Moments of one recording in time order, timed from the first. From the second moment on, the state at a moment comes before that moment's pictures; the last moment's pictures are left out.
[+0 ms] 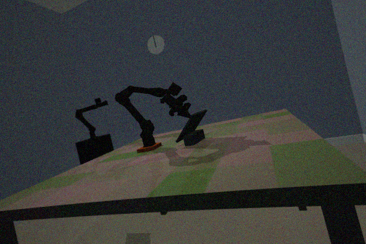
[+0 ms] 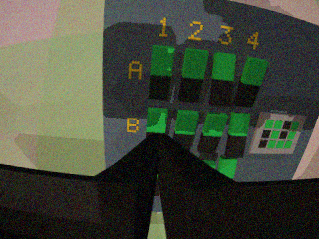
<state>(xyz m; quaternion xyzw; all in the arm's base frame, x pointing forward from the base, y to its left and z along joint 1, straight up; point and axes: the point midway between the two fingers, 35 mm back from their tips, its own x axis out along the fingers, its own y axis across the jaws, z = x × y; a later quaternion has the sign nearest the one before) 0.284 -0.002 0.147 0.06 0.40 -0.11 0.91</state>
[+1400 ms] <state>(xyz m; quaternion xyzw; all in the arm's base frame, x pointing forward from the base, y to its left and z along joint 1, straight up) 0.302 -0.006 0.129 0.06 0.40 -0.12 0.91</state>
